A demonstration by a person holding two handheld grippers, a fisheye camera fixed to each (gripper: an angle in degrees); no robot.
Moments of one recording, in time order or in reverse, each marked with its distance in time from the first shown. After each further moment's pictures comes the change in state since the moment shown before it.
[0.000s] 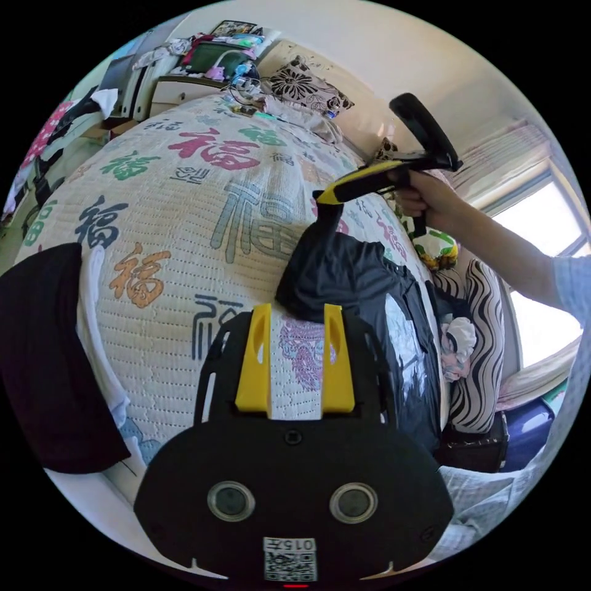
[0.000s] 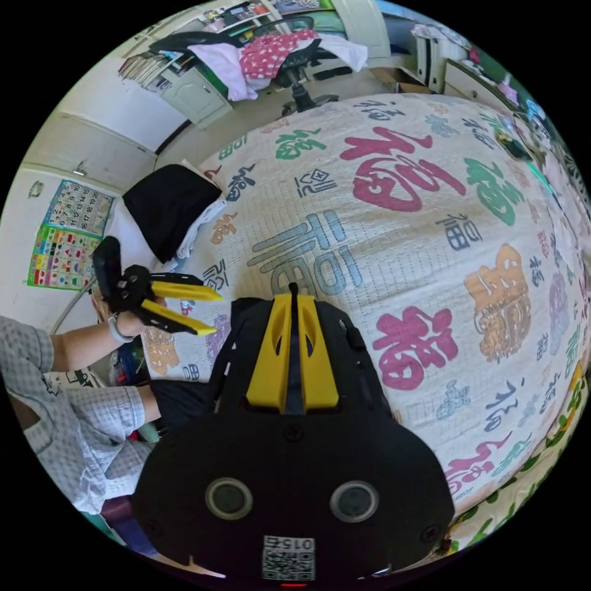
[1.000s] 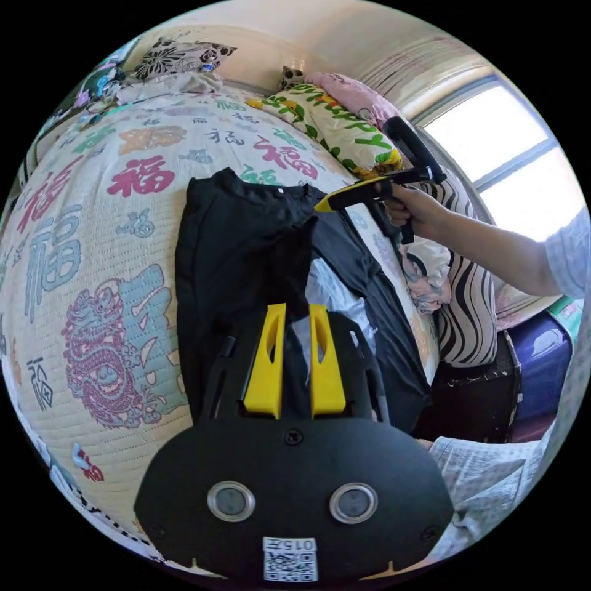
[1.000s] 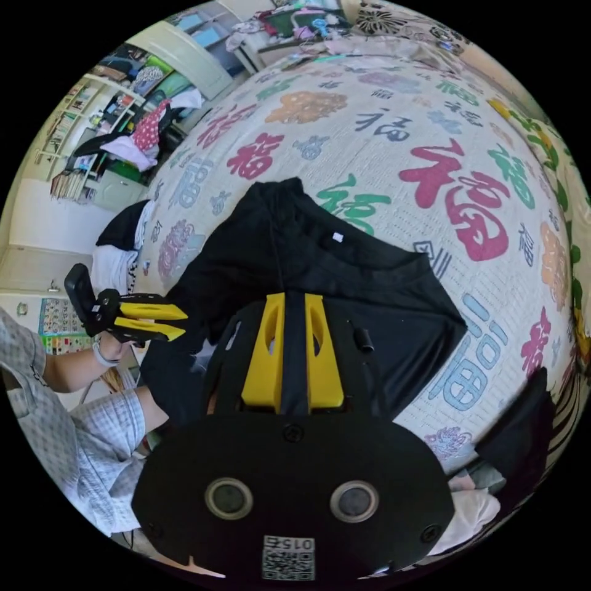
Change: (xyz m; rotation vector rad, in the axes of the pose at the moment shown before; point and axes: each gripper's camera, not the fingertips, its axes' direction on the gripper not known) left arm 0.239 -0.024 0.140 -0.212 0.069 0.382; right arm 0.096 0.350 -0.068 0.211 0.012 0.543
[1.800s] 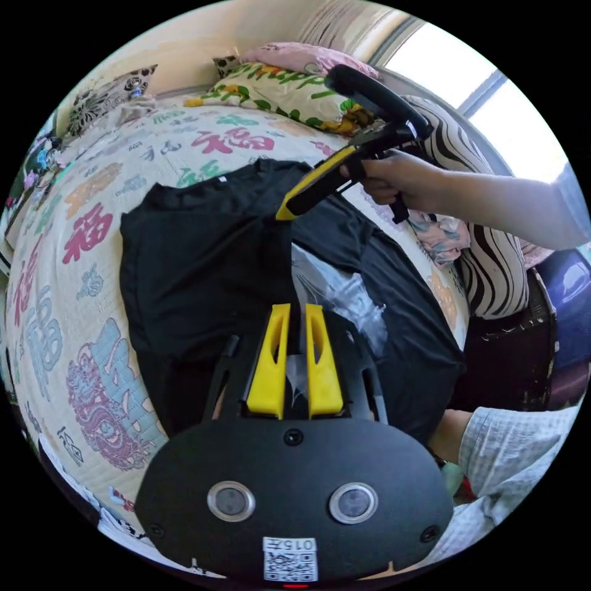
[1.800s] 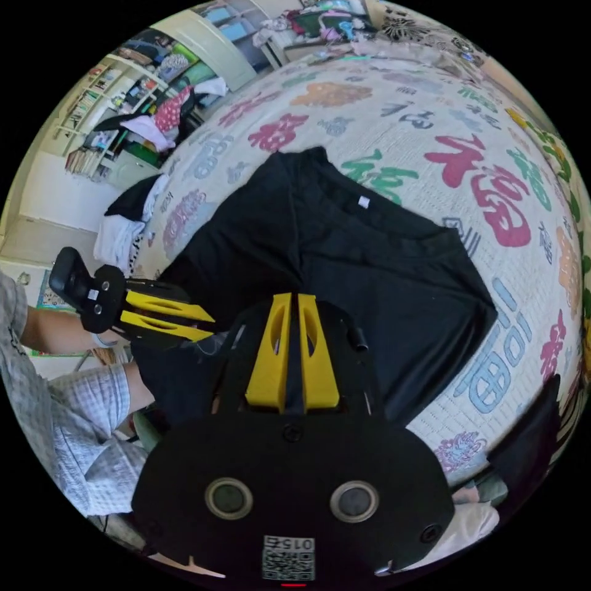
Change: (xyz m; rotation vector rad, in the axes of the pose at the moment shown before) left arm 0.080 -0.064 0.110 -0.200 -0.060 0.233; right arm 0.027 0.101 -0.013 -0.052 -0.019 -0.091
